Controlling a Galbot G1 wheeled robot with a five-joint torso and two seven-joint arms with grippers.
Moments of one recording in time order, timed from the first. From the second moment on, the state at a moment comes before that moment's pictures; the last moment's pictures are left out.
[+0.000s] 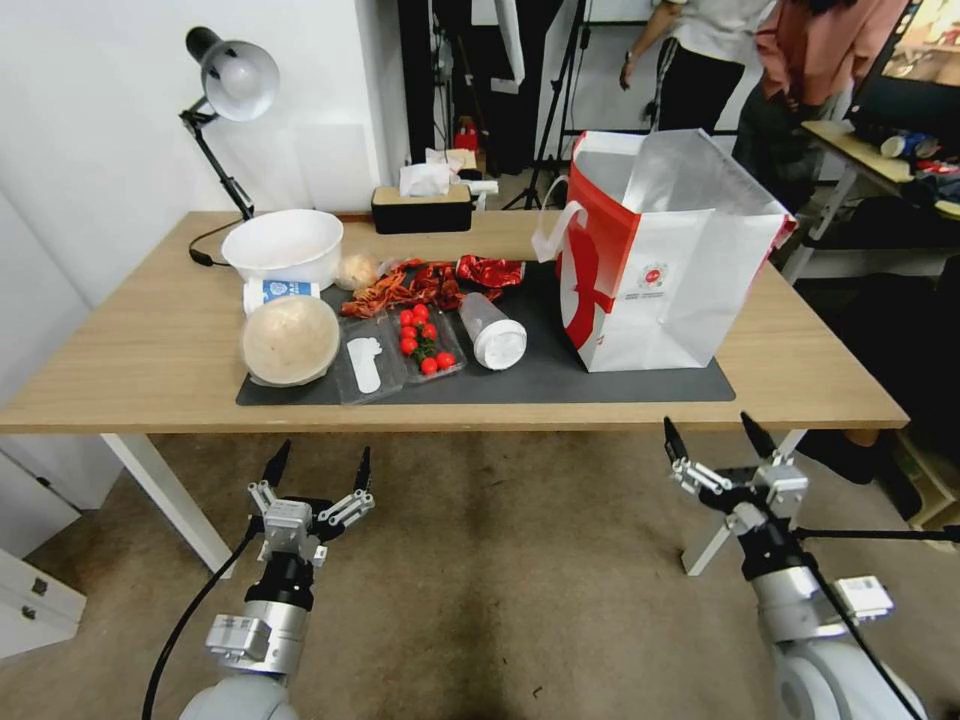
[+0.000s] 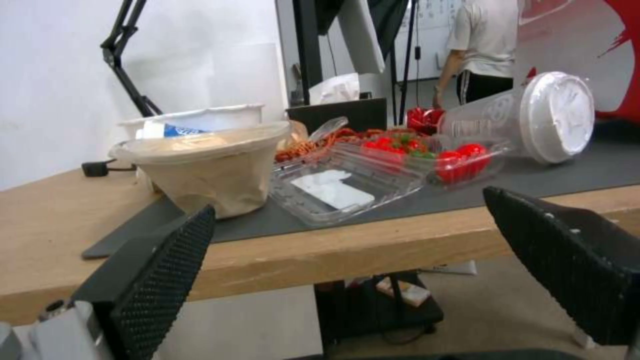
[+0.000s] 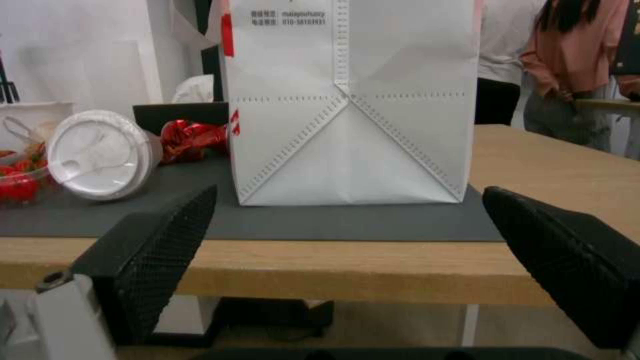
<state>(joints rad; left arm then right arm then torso) 1.72 -1.29 -0.47 -2.07 -0.13 -0.33 -0.10 -1.67 1.37 0.71 2.06 0.32 0.22 -0.19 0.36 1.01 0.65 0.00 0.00</state>
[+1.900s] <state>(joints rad) 1.71 -1.29 -0.47 -2.05 -0.12 -0.34 -0.11 -1.63 1.39 0.70 2.04 0.31 0.24 -0.15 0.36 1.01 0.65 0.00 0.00</state>
